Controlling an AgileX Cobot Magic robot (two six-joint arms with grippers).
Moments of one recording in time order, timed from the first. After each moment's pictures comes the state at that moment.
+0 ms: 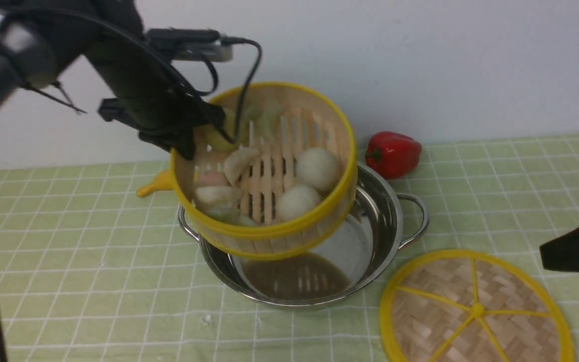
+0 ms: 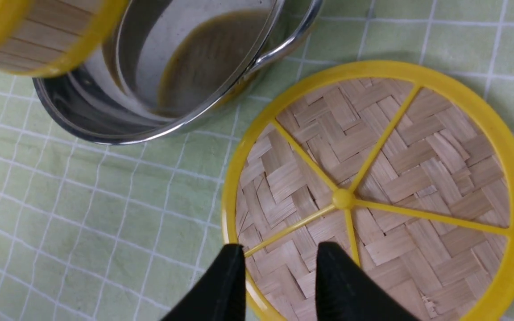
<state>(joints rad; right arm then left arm) -0.03 1.10 -0.82 0.67 1.04 -0.37 -0.22 2.06 -1.93 -0.03 1.23 0.01</state>
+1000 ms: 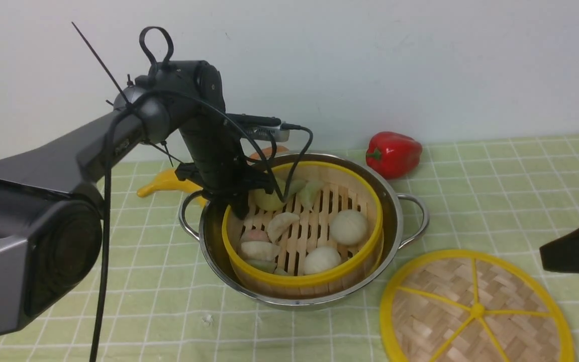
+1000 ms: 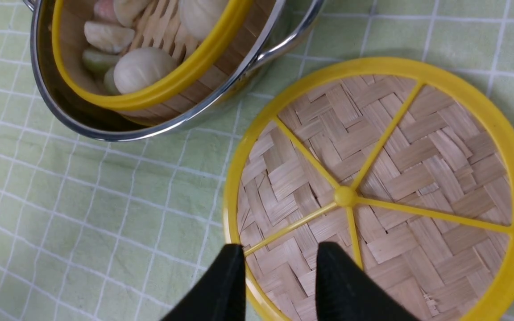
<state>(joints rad) -0.03 1.10 -0.82 0.67 1.05 -0.37 -0.26 2.36 -2.05 -0.09 1.23 0.07</state>
